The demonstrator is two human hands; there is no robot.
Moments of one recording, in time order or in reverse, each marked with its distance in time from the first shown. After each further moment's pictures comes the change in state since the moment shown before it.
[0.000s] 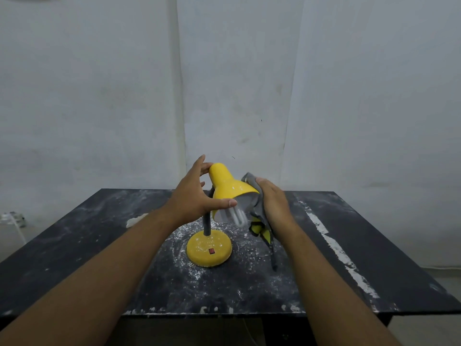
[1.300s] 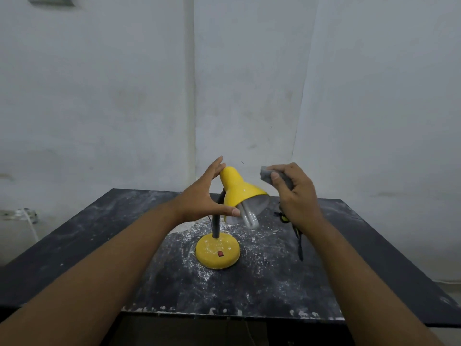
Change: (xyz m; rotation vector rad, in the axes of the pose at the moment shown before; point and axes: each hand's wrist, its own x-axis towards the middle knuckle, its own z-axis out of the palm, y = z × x) left_hand -0.005 0.004 -0.024 0.070 -0.213 0.048; right_hand -0.010 -0.041 -0.015 -0.324 -0.045 -0.548
